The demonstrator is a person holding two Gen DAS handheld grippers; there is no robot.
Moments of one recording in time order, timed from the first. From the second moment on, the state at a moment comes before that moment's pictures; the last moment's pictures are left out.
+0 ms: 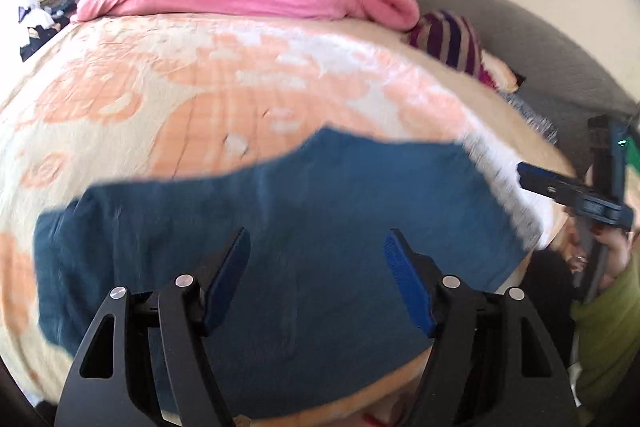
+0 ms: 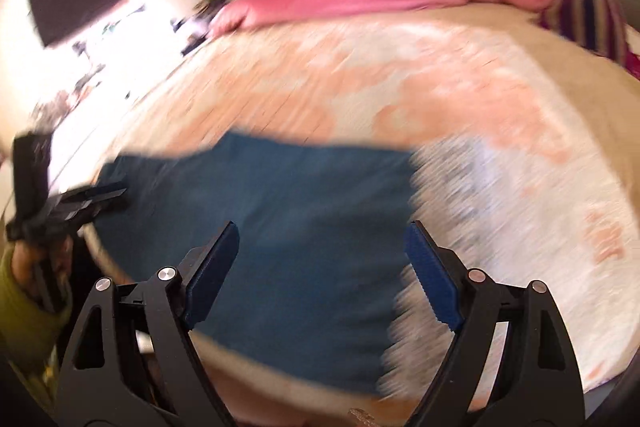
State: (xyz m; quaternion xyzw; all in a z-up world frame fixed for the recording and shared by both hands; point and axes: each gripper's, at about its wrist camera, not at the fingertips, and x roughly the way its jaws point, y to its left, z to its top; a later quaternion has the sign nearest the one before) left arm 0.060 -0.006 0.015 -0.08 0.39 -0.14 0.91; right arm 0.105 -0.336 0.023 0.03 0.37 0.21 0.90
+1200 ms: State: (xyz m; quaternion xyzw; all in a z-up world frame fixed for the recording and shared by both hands) left arm 0.242 -0.048 -0.037 -0.11 0.46 -0.17 0.87; right arm 0.242 -0.368 -0.030 0.01 0.44 0.19 0.88
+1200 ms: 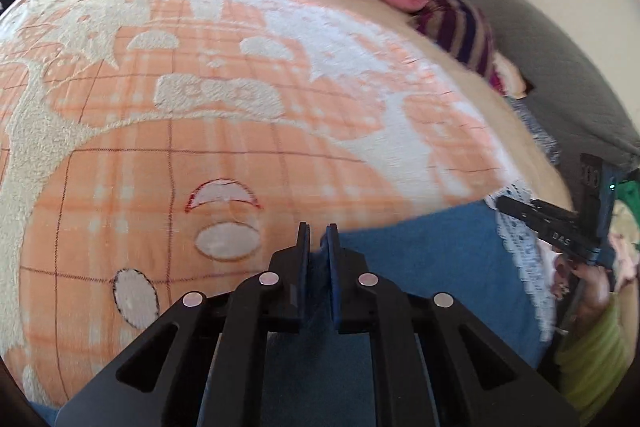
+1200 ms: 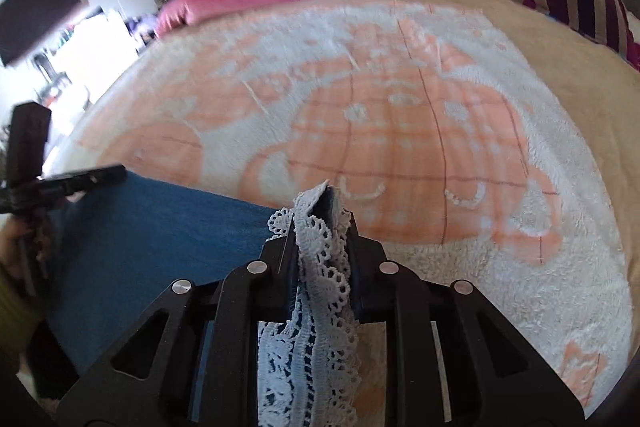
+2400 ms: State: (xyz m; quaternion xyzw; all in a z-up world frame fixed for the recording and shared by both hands) left arm 0.065 0.010 -0.036 -0.09 0.42 -0.12 0.89; right arm 0.080 -0.407 -0.043 0.15 0.46 0.16 0.86
